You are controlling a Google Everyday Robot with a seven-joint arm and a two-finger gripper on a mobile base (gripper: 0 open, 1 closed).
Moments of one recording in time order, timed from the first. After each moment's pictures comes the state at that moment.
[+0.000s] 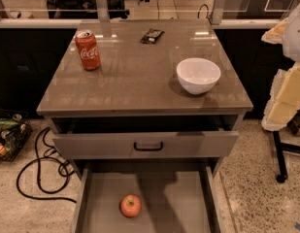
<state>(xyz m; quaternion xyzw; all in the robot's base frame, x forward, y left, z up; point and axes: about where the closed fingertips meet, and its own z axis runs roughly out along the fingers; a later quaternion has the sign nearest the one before) 0.438 -0.214 0.985 -0.60 0.78 -0.04 0.17</state>
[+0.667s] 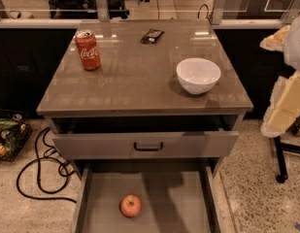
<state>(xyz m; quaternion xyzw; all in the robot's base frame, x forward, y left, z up) 0.435 -0.215 0.974 -0.60 0.77 -0.02 0.19</state>
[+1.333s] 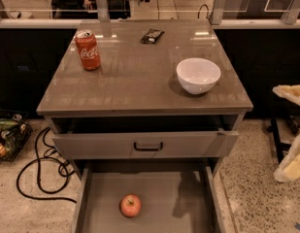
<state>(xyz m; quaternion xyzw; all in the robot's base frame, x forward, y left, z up) 0.400 -0.250 0.892 -0.58 0.76 0.09 0.29</state>
